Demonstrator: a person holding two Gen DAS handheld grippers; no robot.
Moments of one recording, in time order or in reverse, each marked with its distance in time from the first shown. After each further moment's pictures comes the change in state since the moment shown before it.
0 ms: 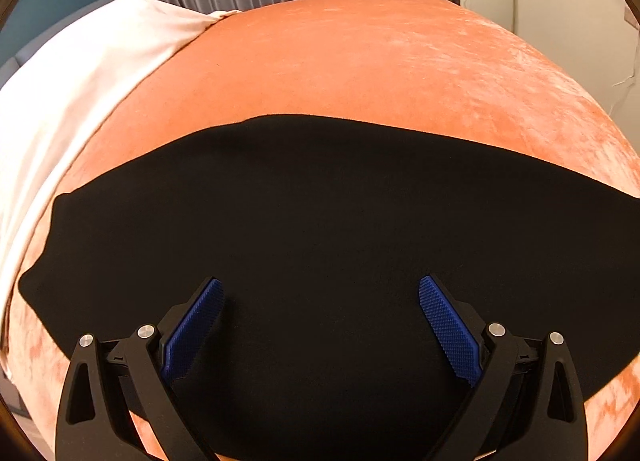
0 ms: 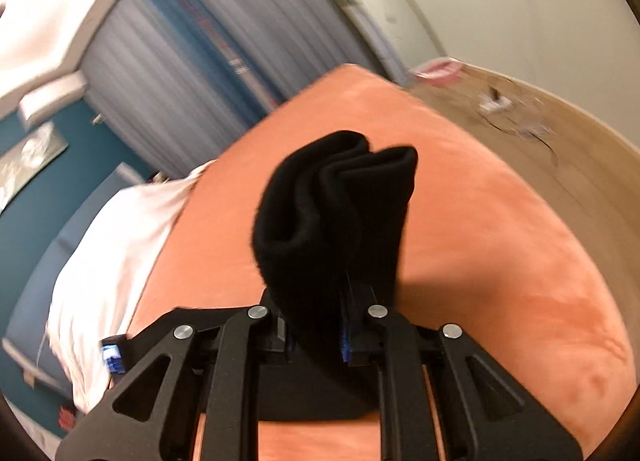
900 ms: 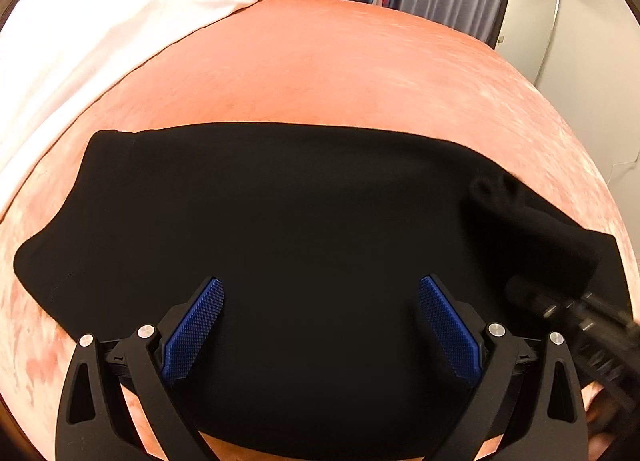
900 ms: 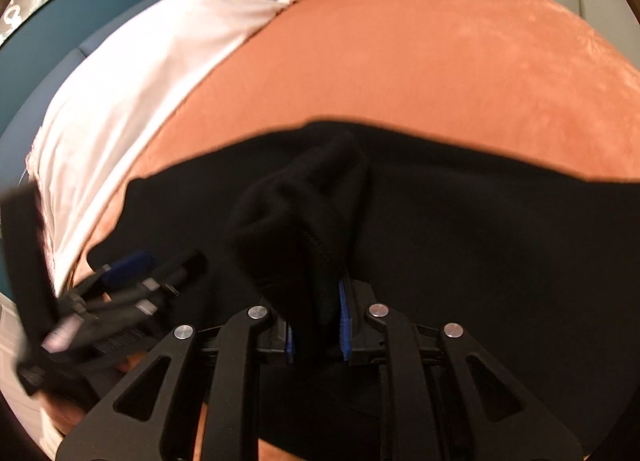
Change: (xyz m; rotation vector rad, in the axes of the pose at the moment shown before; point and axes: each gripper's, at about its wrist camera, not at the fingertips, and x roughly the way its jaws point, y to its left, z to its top) left arm 0.005 0.177 -0.015 -0.234 -0.006 -0.101; right arm 0.236 0.235 -0.184 -0.328 0.433 0.038
